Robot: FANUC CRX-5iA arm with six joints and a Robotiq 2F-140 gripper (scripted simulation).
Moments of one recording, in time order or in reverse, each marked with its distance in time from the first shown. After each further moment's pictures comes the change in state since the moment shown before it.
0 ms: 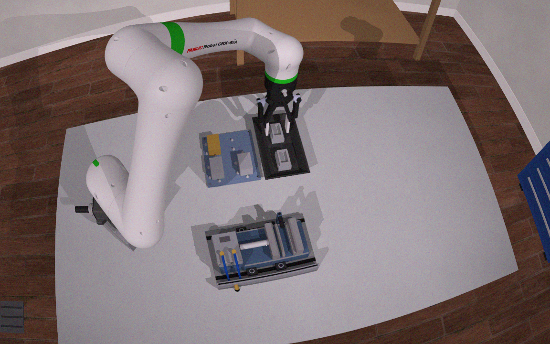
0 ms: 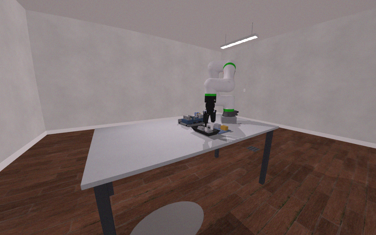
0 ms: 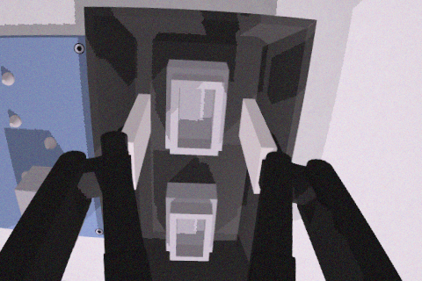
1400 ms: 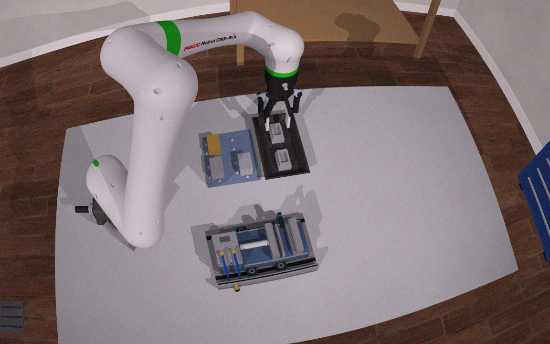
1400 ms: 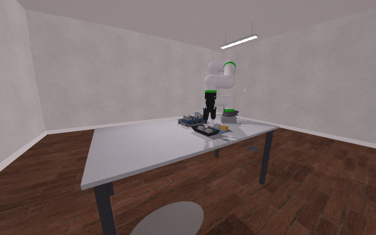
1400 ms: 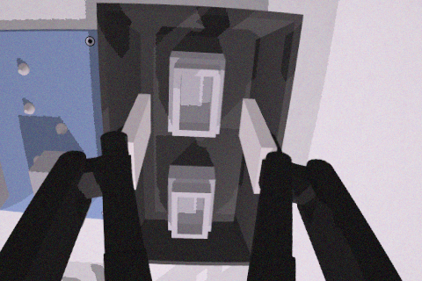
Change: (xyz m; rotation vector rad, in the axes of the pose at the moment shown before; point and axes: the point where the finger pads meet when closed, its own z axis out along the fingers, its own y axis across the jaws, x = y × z) arm 0.000 0.000 -0.027 0.000 0.000 0.000
